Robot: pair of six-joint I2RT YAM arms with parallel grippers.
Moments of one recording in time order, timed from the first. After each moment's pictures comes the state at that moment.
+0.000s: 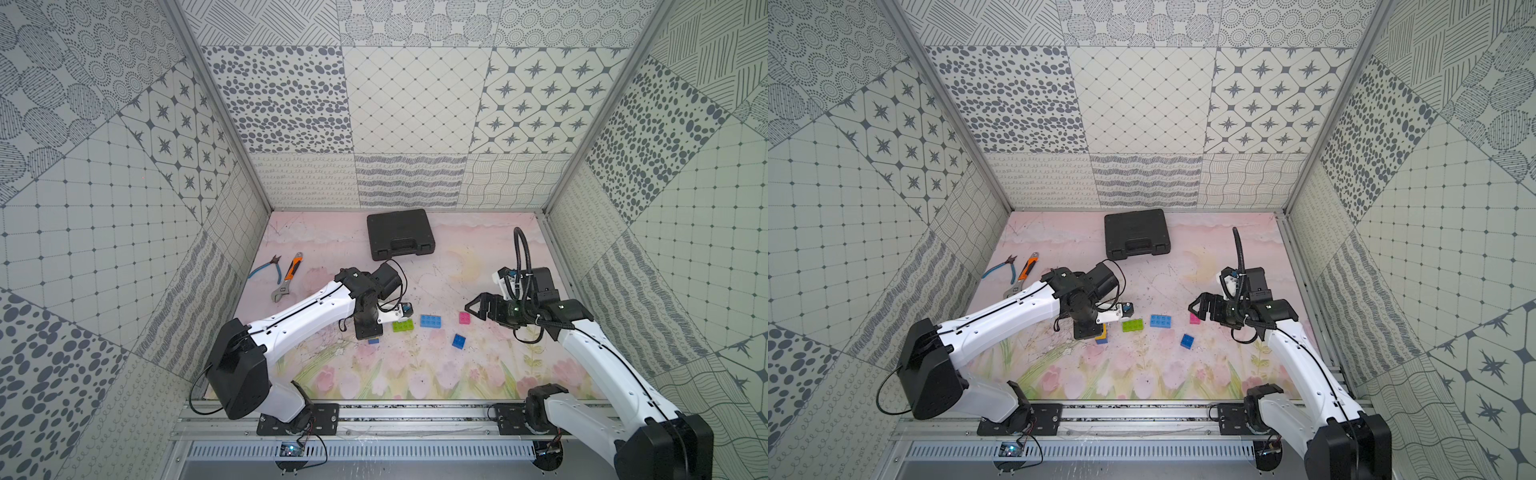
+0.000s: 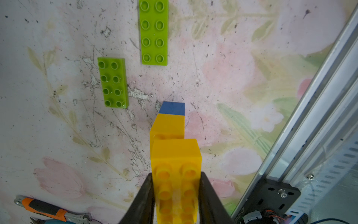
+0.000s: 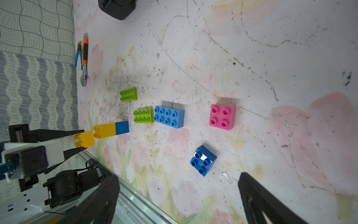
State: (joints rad) left arm -0.80 1.47 1.18 -1.17 -0.04 0.60; right arm 0.19 1.01 0.75 -0.72 -0.52 0.40
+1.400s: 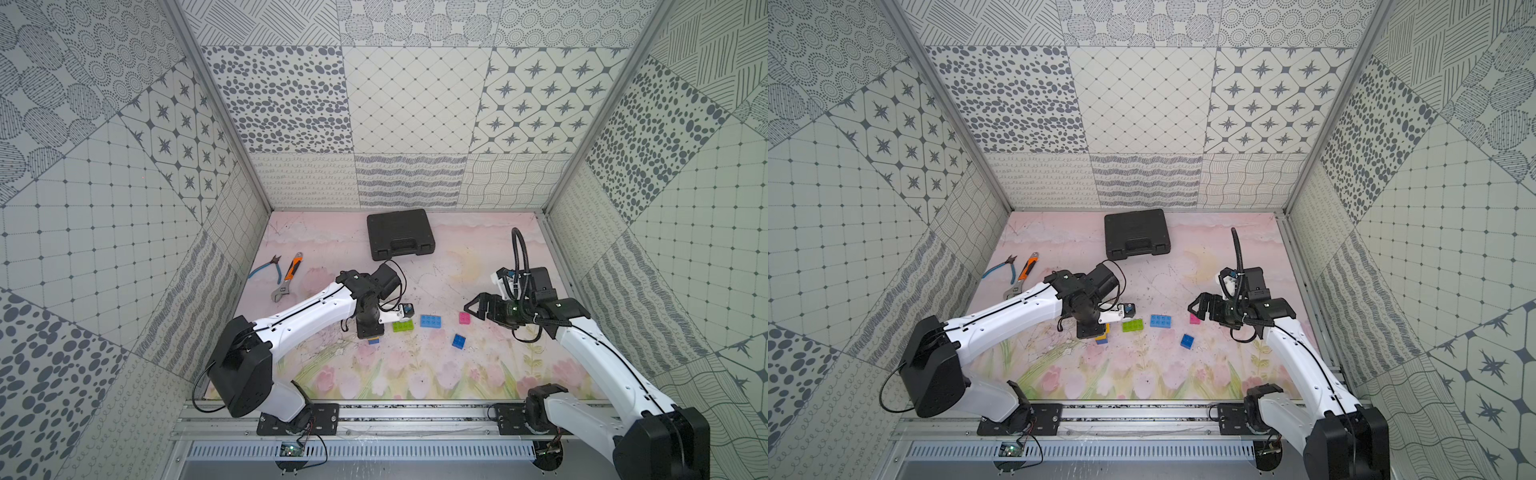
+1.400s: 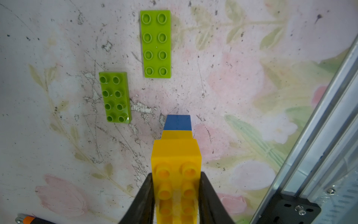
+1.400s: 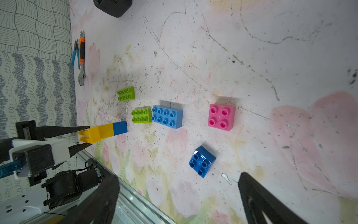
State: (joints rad) left arm -0.78 1.48 1.12 -1.06 -0.01 0.66; right arm 0.19 1.04 0.74 -0.71 -0.52 0.40
